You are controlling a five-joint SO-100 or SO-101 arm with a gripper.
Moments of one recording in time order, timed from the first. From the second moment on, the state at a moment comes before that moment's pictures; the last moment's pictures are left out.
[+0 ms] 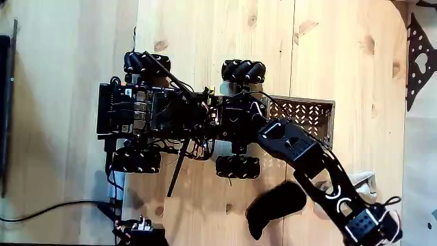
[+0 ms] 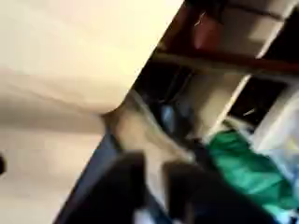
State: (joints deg) arm 53.3 63.1 56.0 70.0 4.6
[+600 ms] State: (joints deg) arm 58.7 63.4 73.8 72.2 -2.3
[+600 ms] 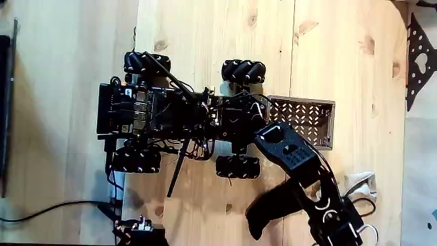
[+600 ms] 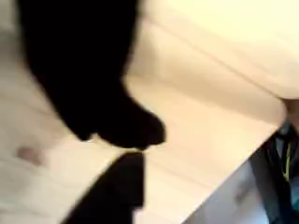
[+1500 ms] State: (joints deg) arm 62.3 56.6 87.6 60.6 -21.6
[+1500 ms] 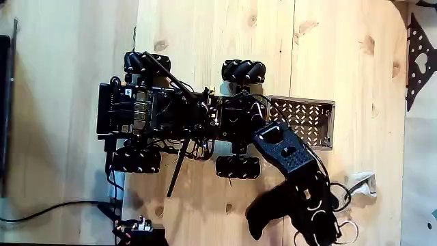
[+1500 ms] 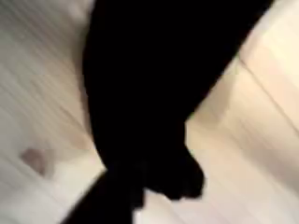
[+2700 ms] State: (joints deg) arm 63.5 28.1 80.4 32.9 -27.7
